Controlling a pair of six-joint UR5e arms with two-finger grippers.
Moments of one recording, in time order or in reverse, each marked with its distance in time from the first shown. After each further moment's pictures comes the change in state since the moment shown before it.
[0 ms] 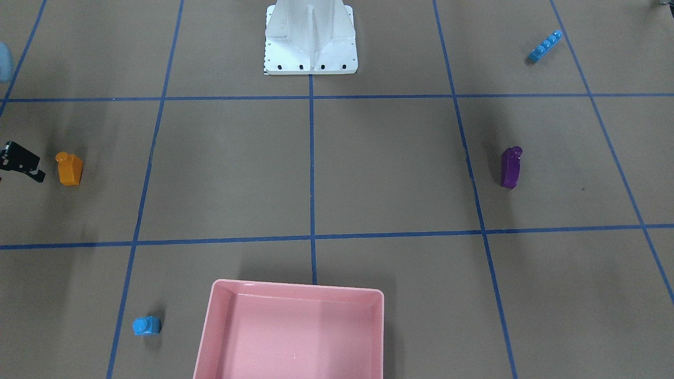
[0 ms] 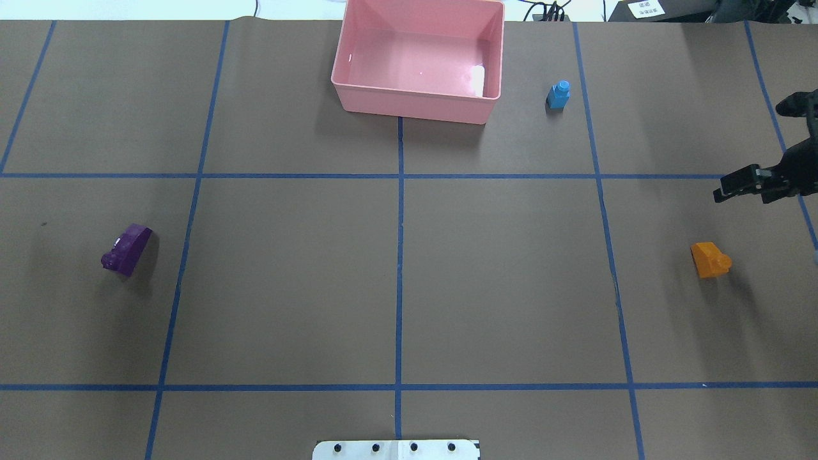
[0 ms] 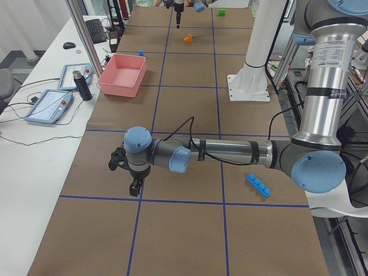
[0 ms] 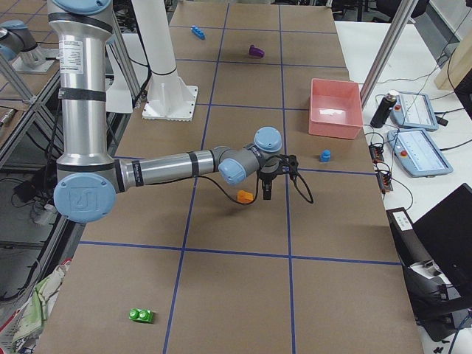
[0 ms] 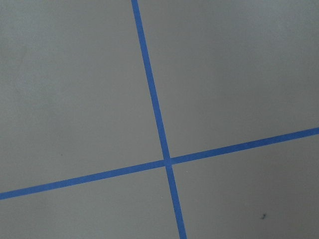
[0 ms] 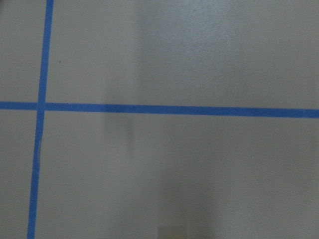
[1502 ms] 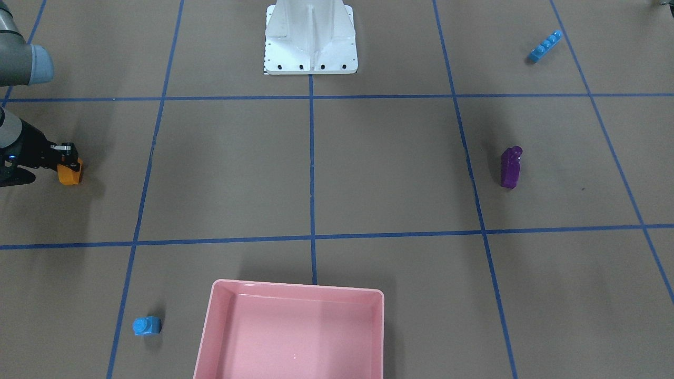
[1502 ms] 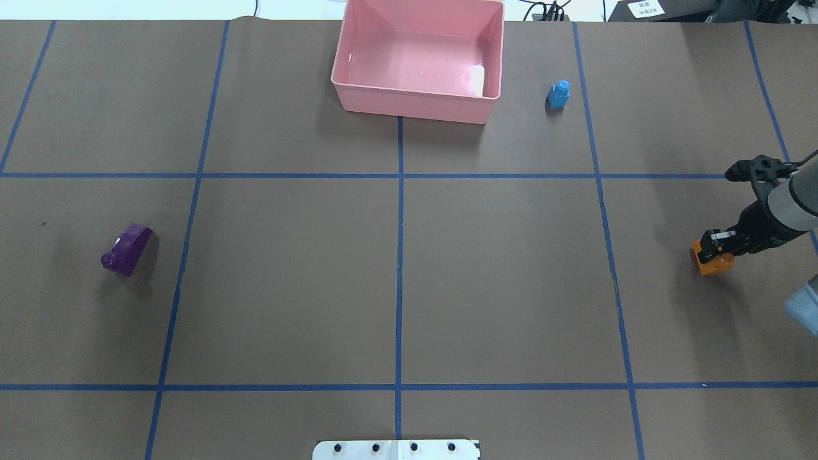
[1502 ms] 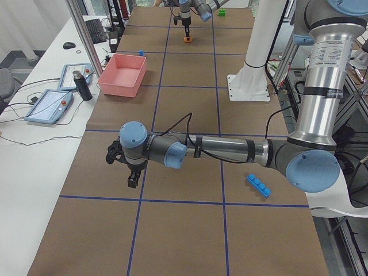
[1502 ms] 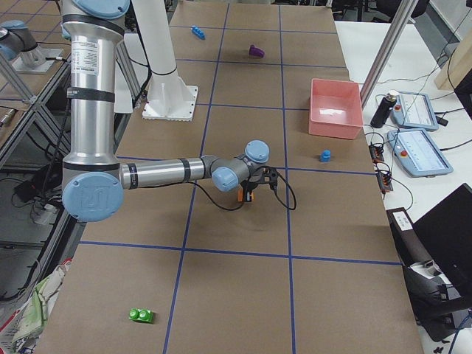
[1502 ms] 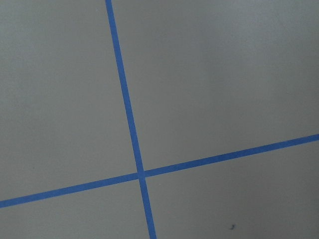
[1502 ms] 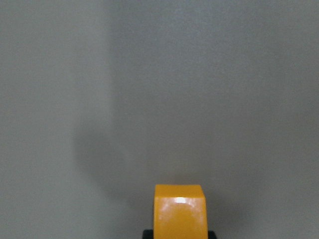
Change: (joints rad) left arm 0.013 -0.031 -0.009 0.002 -0.074 -0.078; right arm -0.131 -0.038 -0.043 -0.011 0.001 0.010
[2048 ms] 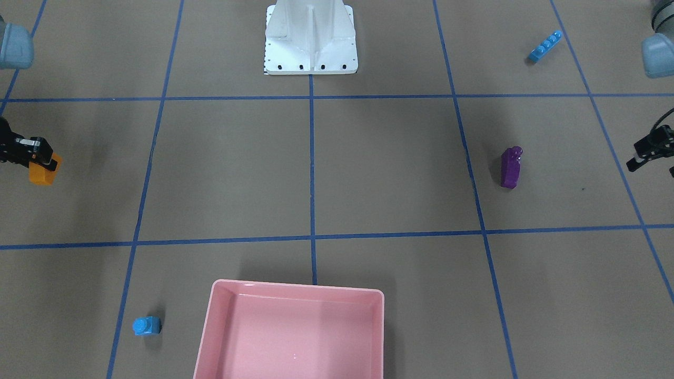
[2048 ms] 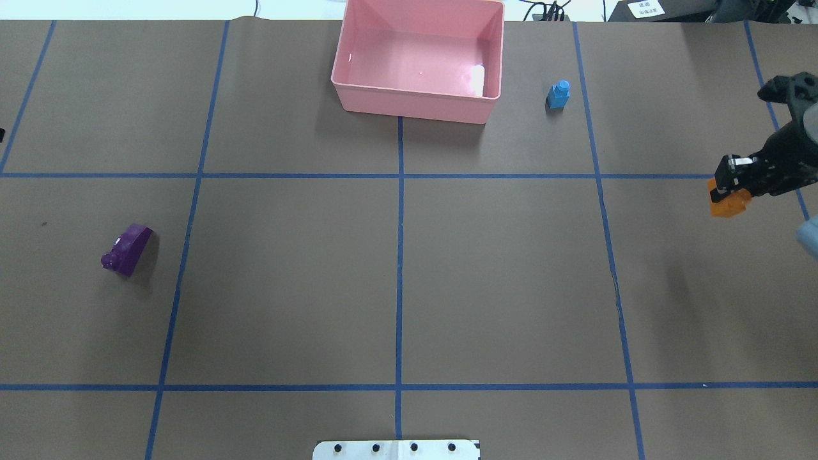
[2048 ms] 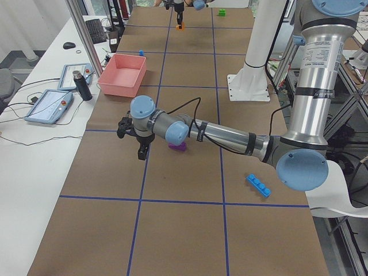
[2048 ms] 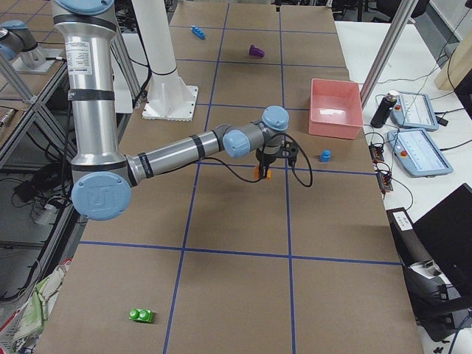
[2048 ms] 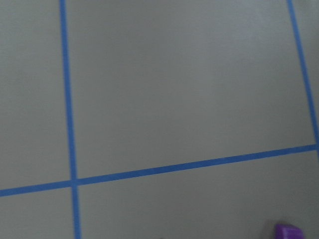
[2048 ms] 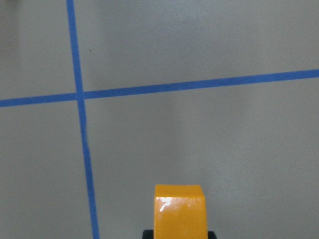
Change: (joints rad) left arm 0.186 0.015 -0.193 -0.008 0.022 -0.299; right arm 0.164 0.161 0.200 -0.429 0.058 -0.002
